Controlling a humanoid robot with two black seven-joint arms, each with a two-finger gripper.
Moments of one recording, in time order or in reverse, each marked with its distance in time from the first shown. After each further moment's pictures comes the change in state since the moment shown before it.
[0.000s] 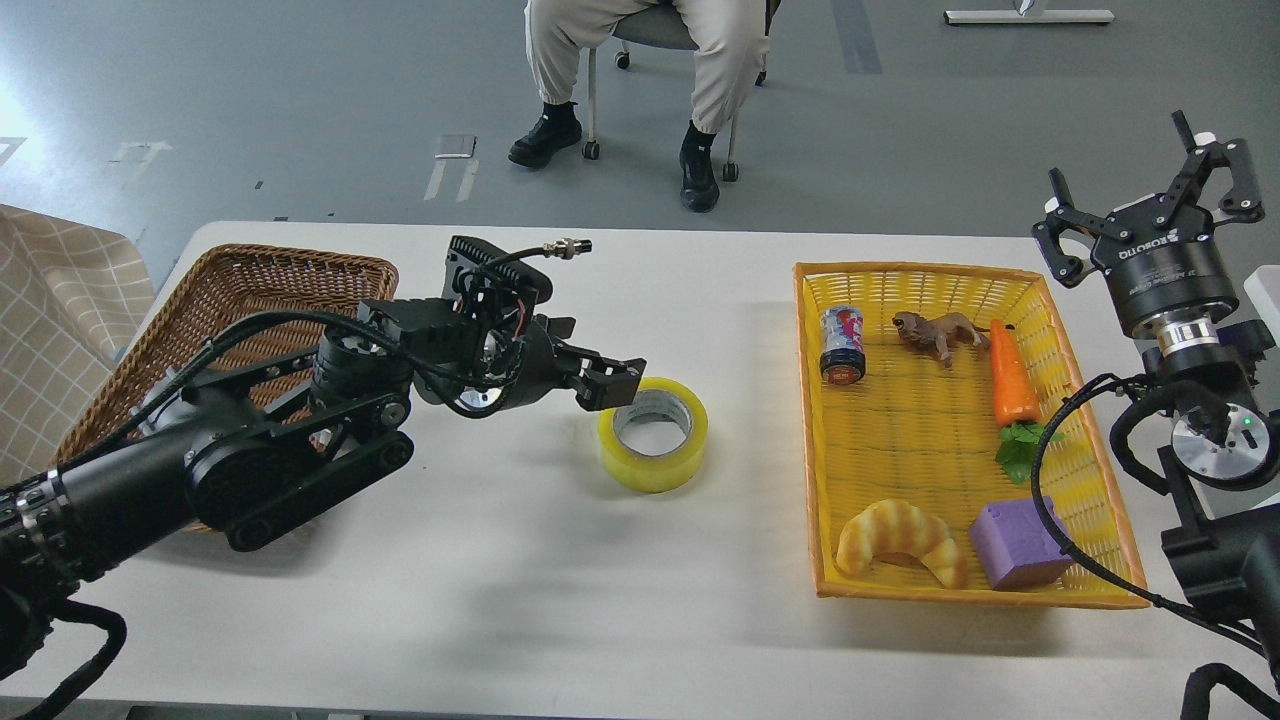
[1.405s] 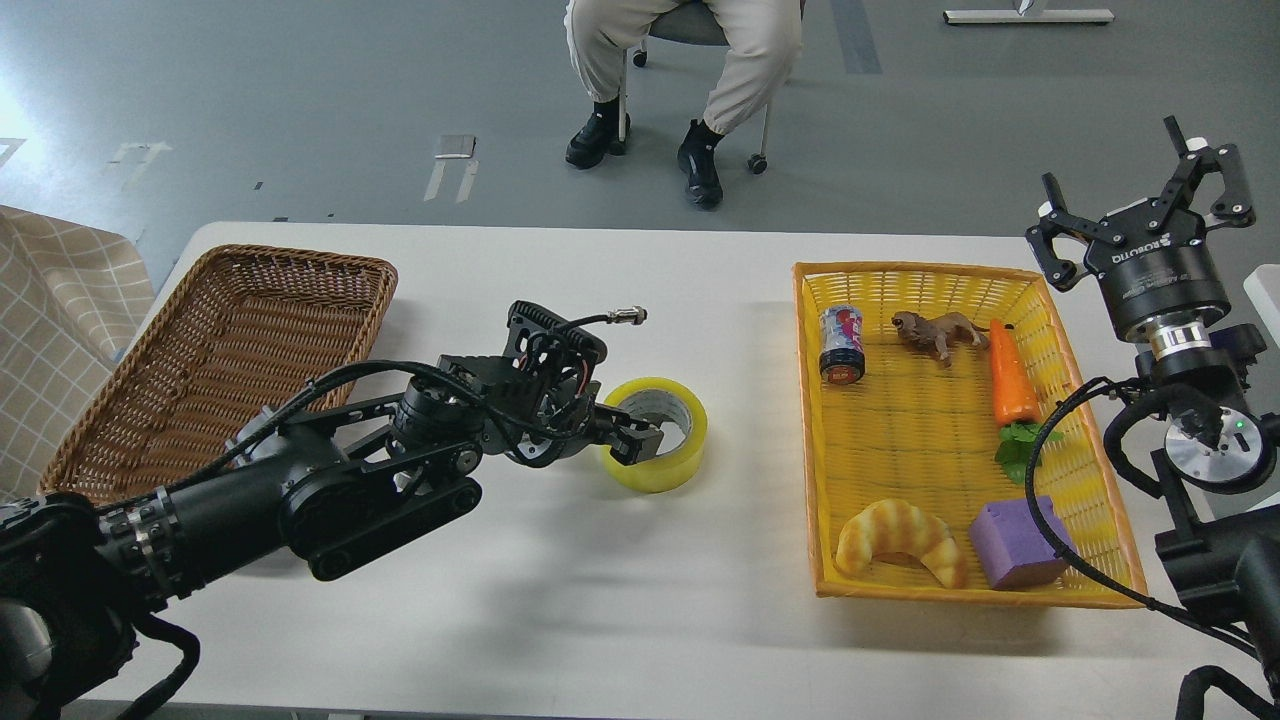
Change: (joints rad) left arm 0.011 -0.162 0.107 0.171 0.001 0.000 0.097; right arm -0.005 0.010 -0.001 0.001 0.000 0.000 0.000
